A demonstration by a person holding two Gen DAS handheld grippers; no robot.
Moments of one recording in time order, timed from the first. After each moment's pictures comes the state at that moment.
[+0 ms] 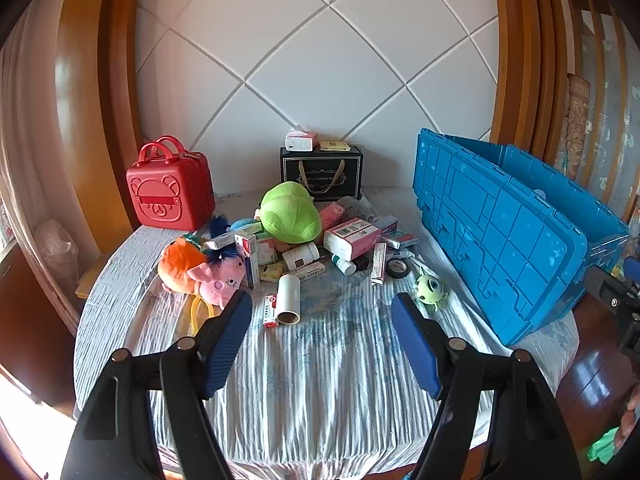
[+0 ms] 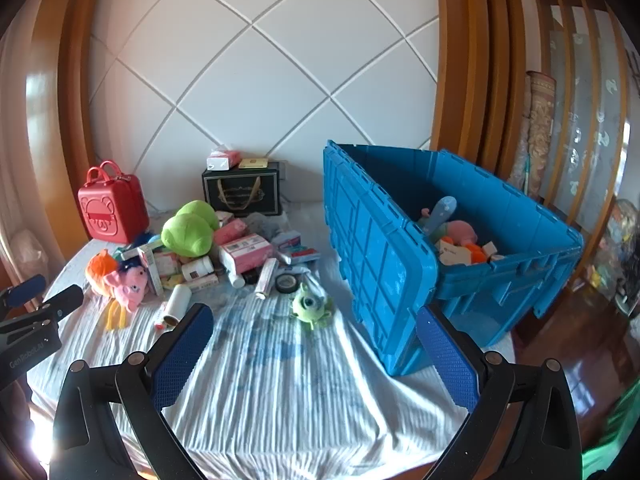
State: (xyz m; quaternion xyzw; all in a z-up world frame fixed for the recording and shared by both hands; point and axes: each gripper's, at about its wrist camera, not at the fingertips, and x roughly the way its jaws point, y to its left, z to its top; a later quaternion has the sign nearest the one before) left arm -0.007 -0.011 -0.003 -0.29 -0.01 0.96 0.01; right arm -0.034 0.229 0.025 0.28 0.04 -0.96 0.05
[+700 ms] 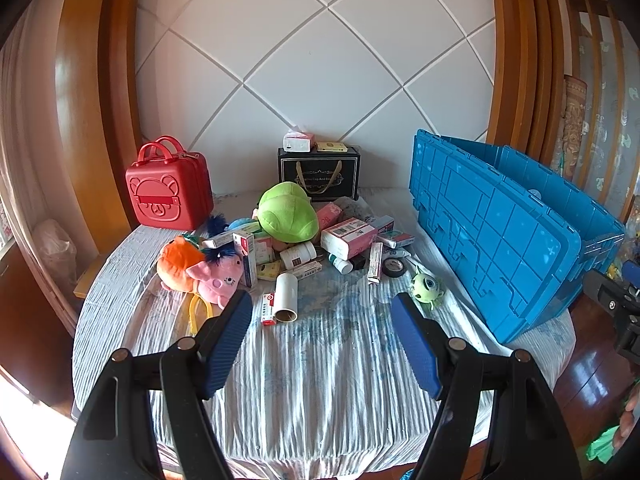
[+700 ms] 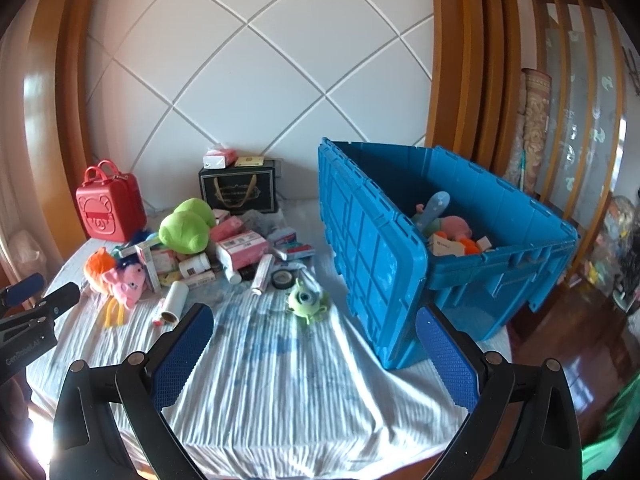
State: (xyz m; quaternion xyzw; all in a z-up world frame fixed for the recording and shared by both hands) left arm 0.002 -0.012 -0.003 -0.29 -0.02 0.96 0.00; right arm -0.024 0.232 0.023 0.28 0.03 -0.96 0.04
